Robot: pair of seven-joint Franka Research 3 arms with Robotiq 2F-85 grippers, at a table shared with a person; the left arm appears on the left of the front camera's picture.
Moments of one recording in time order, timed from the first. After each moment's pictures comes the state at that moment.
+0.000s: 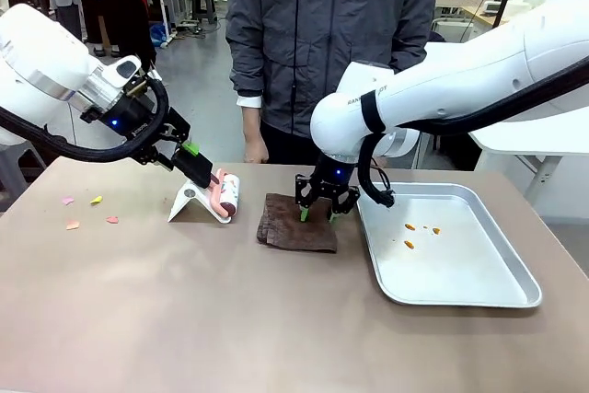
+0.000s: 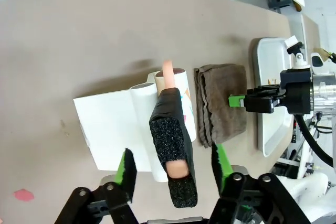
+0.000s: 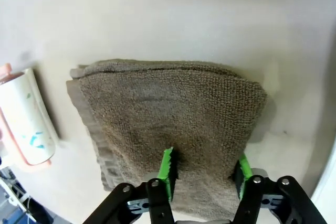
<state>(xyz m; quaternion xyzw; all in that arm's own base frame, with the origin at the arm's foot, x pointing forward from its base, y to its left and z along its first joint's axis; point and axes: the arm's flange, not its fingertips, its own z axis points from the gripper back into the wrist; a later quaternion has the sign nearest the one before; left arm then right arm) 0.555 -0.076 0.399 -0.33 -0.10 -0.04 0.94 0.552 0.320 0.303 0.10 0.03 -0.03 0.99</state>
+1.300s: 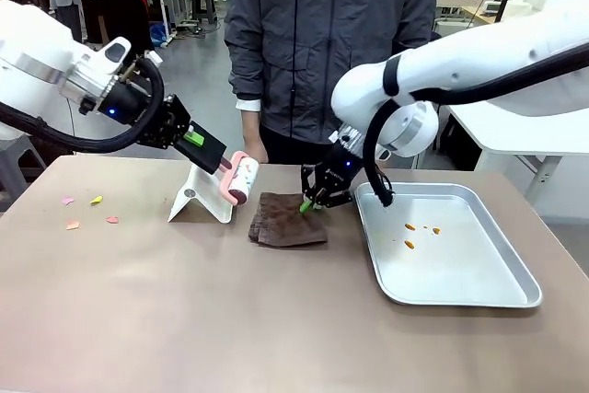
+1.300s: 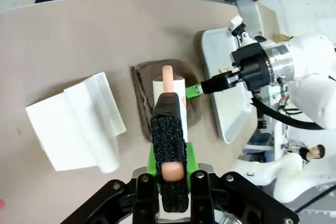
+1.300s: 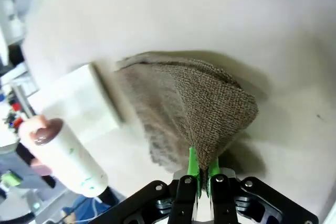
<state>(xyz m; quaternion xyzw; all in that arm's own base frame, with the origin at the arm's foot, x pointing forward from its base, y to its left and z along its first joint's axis) 0.535 -0.080 0.429 -0.42 -0.11 -0.08 0.90 0.559 0.288 0.317 0.27 0.07 -0.10 0.95</state>
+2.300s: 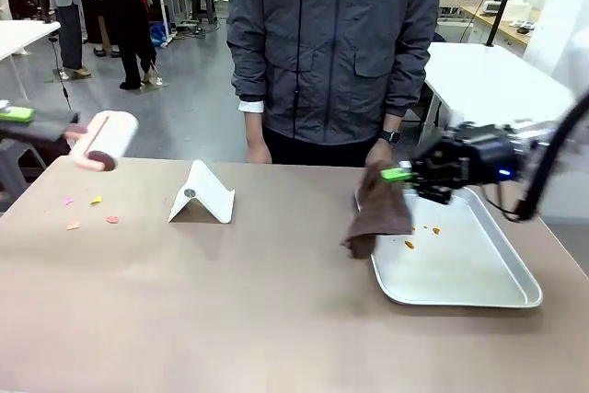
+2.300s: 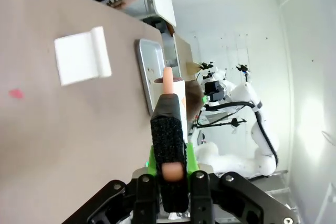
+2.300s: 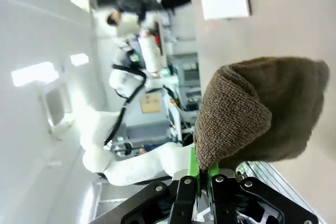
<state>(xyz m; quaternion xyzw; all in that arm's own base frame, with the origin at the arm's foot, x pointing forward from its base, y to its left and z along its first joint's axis) 0.399 0.187 0.438 -0.61 -0.13 0.01 0.78 0.369 0.083 0.417 0.61 -0.02 -0.03 0.79</state>
